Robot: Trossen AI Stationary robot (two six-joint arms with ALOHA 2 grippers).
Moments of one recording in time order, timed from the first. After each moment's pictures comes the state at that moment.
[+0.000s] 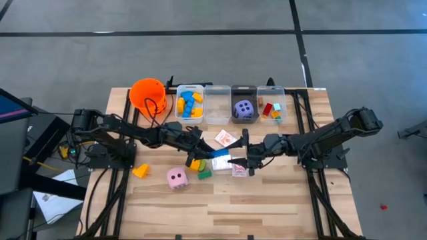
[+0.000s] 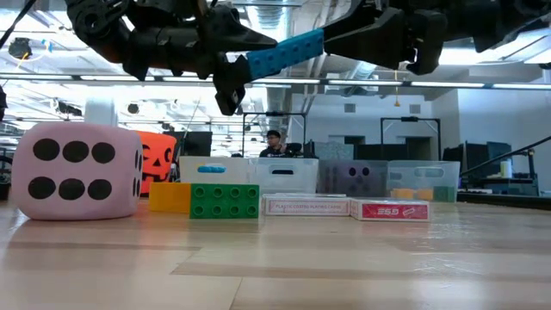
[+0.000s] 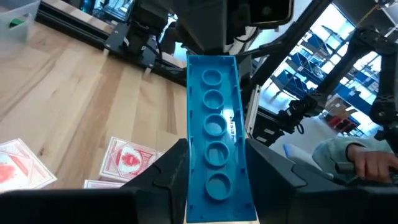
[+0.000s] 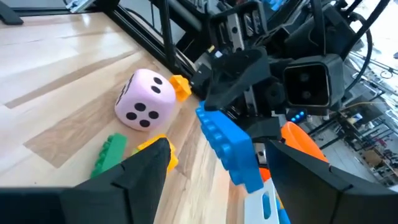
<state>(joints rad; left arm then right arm) 0.03 1.51 0.62 0.74 0.30 -0.48 0.19 1.35 0.60 0.55 0.12 -0.68</state>
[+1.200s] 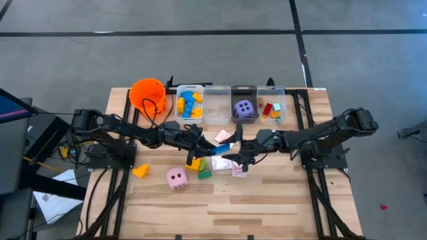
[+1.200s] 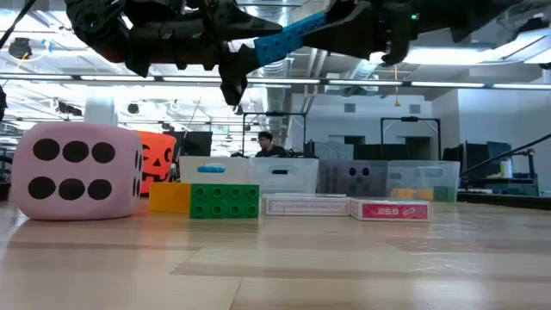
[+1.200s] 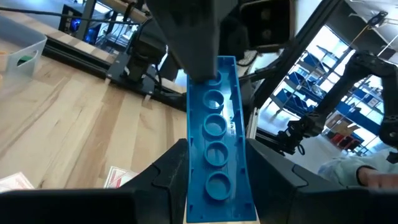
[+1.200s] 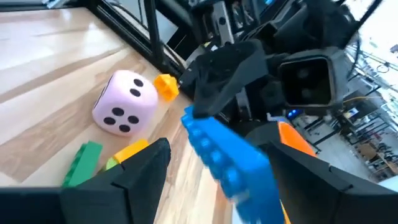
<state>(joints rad) 0.03 1.51 0.62 0.83 0.25 -0.48 0.13 1.42 0.73 0.48 0.10 -0.69</state>
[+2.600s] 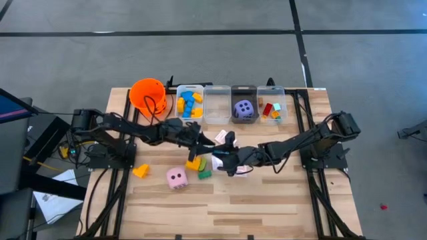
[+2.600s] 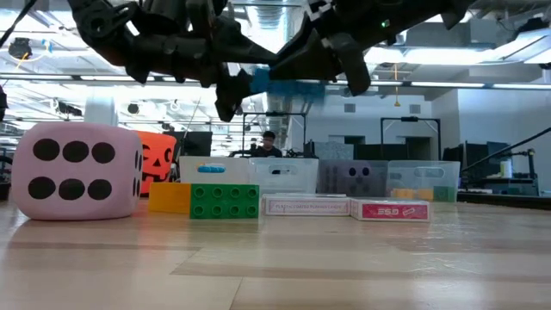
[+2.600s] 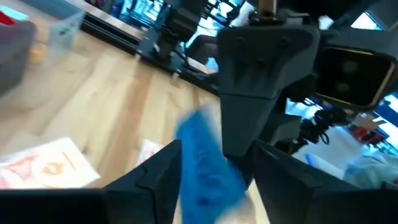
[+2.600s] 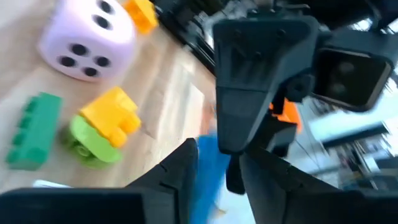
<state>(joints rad) 0.10 1.51 0.62 0.71 0.25 -0.47 0.27 1.65 0.93 0.32 0.52 -0.70</state>
